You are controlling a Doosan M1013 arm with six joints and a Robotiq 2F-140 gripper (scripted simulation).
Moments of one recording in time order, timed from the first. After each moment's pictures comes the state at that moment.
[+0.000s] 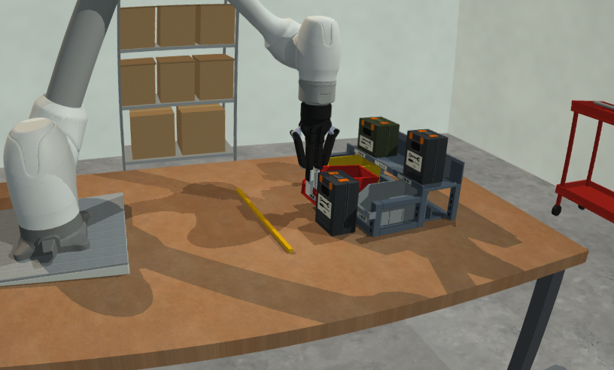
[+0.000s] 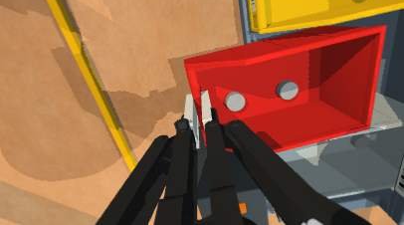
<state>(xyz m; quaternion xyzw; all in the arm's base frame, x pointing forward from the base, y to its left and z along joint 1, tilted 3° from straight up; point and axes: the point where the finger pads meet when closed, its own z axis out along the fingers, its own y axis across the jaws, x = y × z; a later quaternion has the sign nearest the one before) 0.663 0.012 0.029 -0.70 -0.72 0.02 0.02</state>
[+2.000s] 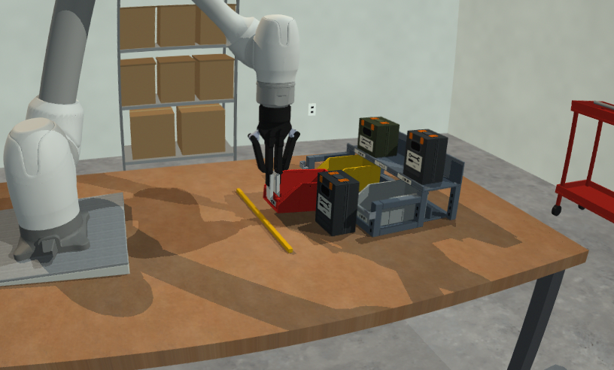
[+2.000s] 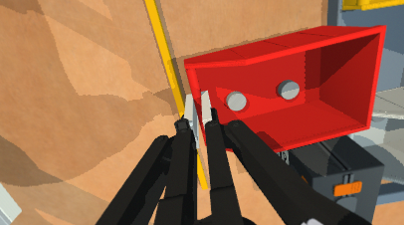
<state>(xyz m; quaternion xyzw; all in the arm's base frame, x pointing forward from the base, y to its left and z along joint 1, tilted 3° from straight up) 0.556 0.009 0.035 -0.70 -0.72 0.02 0.02</state>
